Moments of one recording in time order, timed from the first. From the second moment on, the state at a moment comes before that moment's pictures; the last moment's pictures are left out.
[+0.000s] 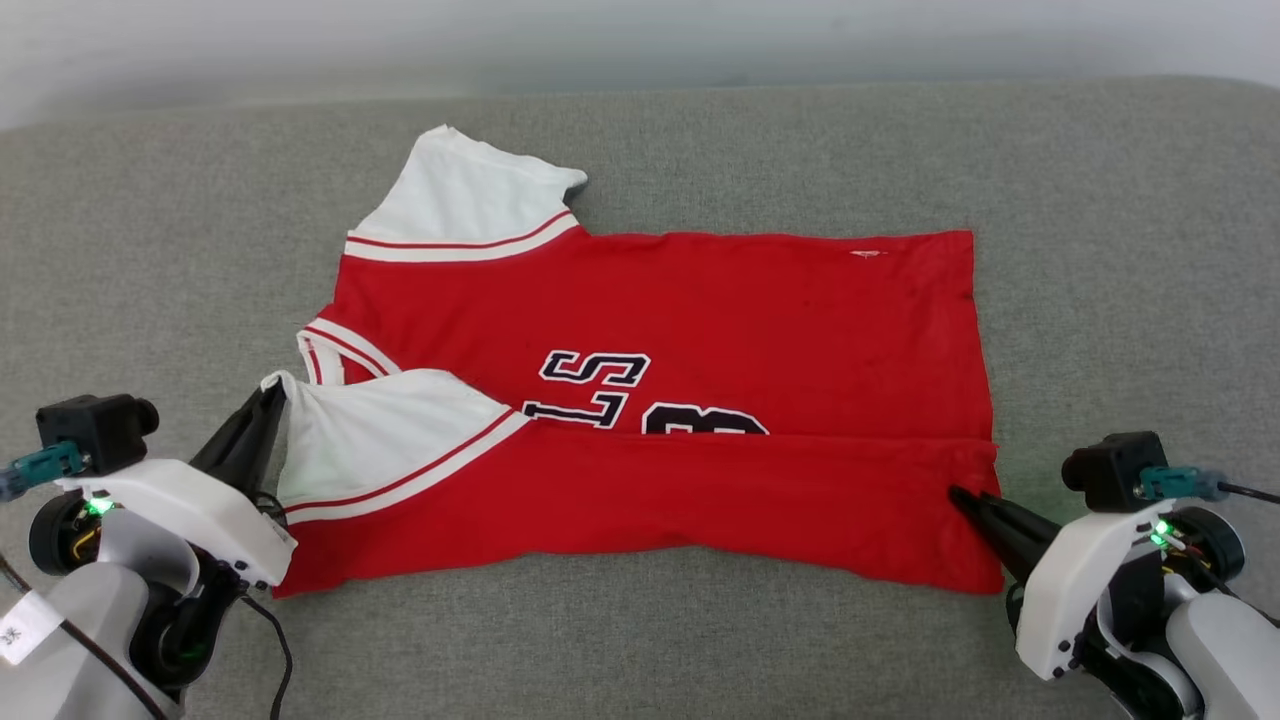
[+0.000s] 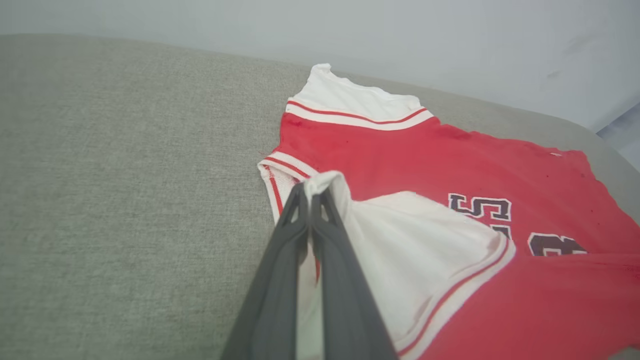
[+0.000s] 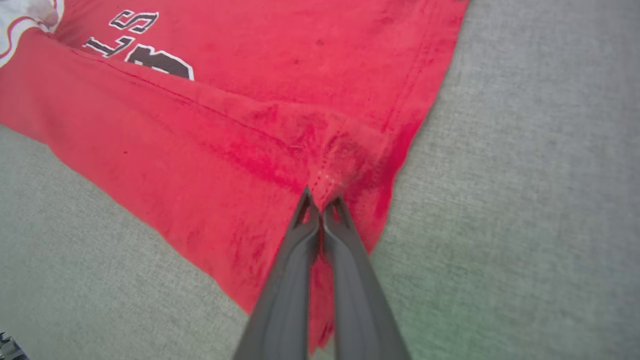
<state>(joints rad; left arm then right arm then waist) -0.34 0.58 -0.35 0.37 -0.88 -0.11 -0.11 -0.28 -0.50 0.48 0.27 0.68 0.13 0.15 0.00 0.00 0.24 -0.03</state>
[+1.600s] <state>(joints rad) -0.64 0.82 -0.81 0.32 -1.07 -0.13 0.50 -0.26 -0.42 0.38 0.27 0.58 0.13 0.09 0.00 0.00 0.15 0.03</state>
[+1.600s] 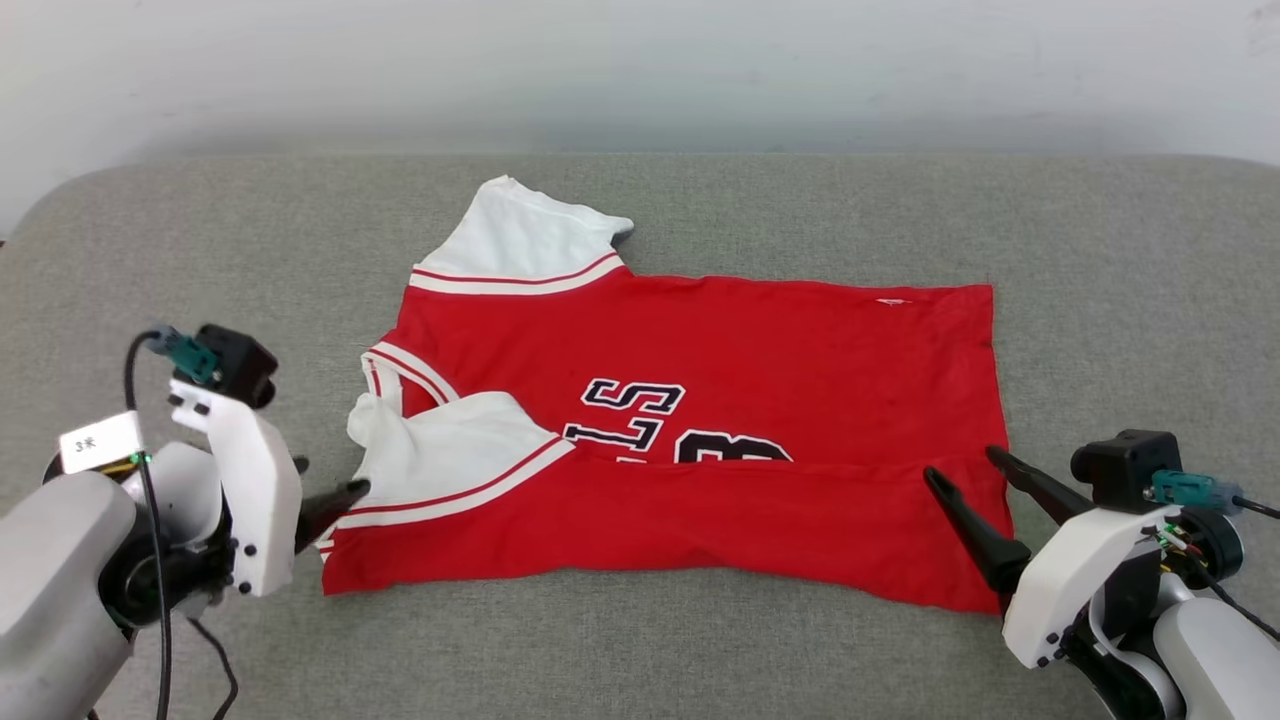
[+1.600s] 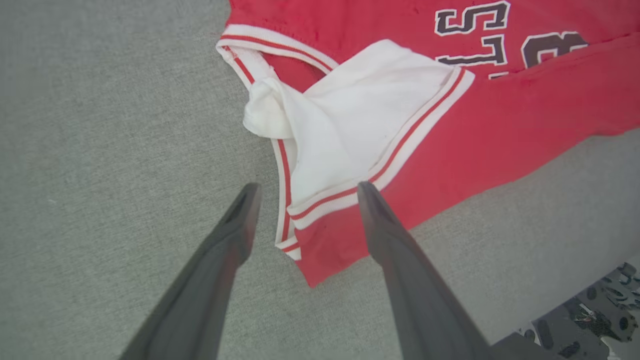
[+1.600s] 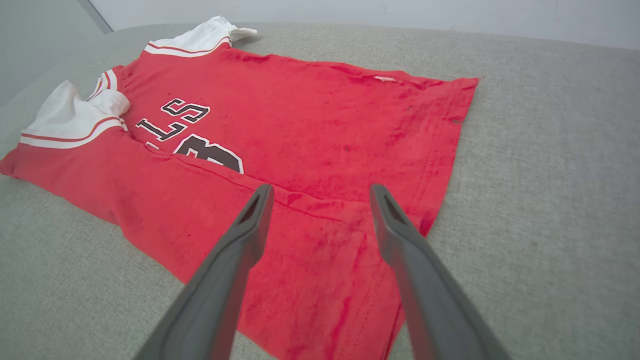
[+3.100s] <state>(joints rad) -0.69 0.82 -1.02 0.33 -1.13 -0.13 0.44 -0.49 -0.71 0.60 0.13 0.73 0.13 0.78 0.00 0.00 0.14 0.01</state>
